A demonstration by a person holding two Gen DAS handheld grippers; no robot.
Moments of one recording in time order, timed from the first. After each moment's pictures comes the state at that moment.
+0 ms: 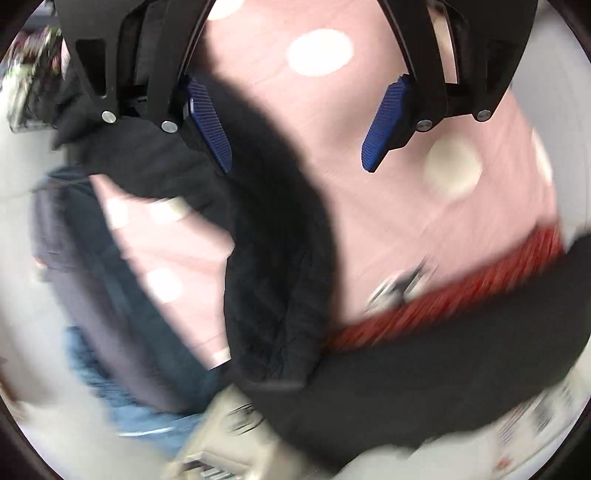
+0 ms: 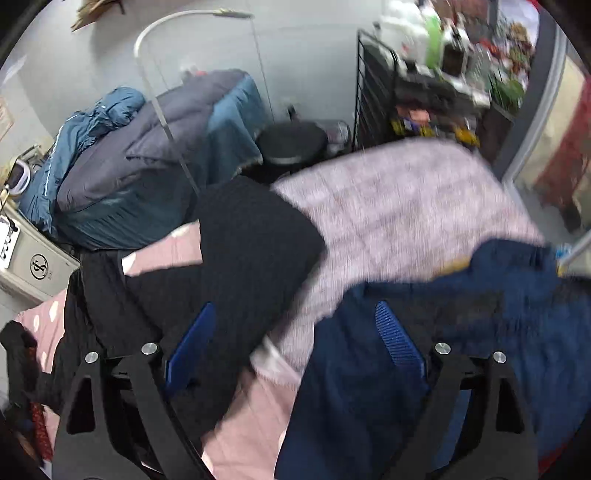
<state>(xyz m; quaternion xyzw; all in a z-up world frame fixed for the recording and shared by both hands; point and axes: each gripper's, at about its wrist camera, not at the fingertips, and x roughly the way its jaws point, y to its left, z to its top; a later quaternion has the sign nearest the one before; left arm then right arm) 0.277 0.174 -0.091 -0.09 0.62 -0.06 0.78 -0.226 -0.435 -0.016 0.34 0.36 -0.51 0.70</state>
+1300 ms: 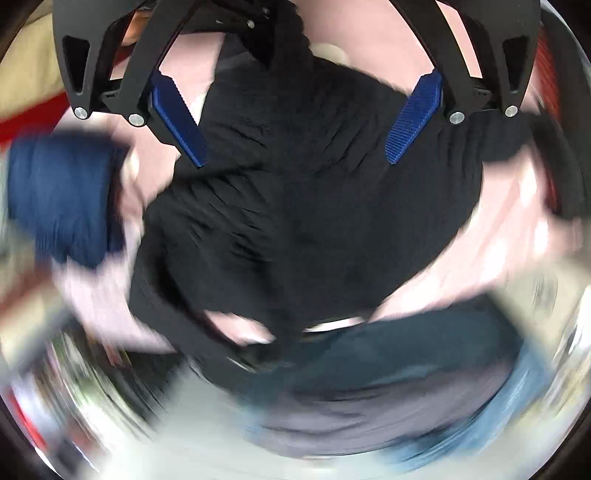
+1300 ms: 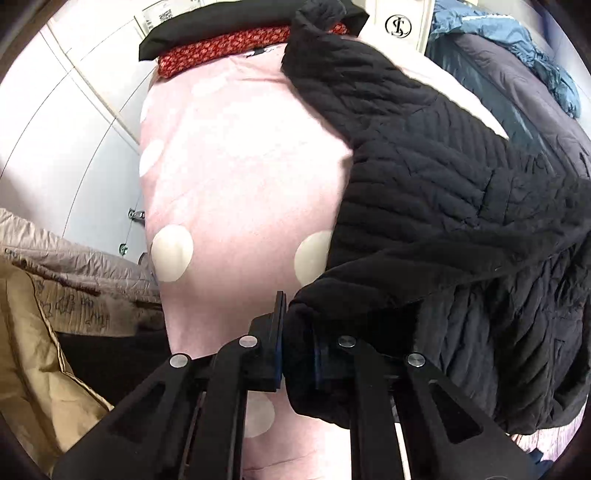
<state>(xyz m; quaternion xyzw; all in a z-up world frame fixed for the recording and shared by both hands) 0.021 -0.142 0.002 0.34 0.46 -0.50 0.65 0.023 -0.054 -0.115 -0.04 0.59 0.10 0.80</state>
